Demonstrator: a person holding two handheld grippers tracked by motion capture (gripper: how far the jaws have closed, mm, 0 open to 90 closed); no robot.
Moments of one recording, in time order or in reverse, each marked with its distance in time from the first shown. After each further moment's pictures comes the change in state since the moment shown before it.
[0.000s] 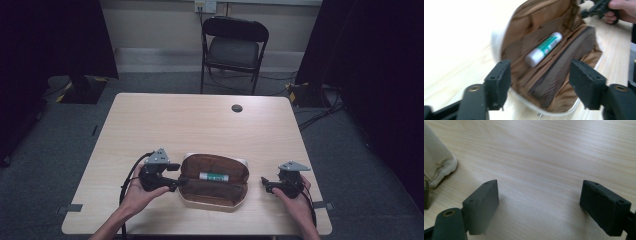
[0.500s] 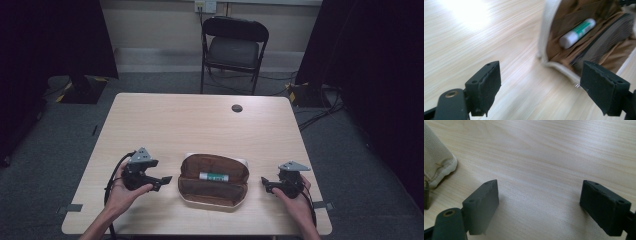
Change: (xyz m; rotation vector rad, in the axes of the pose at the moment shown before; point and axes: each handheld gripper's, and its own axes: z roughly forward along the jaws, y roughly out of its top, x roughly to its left) left arm 0.032 -0.027 -0.028 0.028 0.126 -0.036; right arm 0.000 0.000 0.000 0.000 0.000 0.000
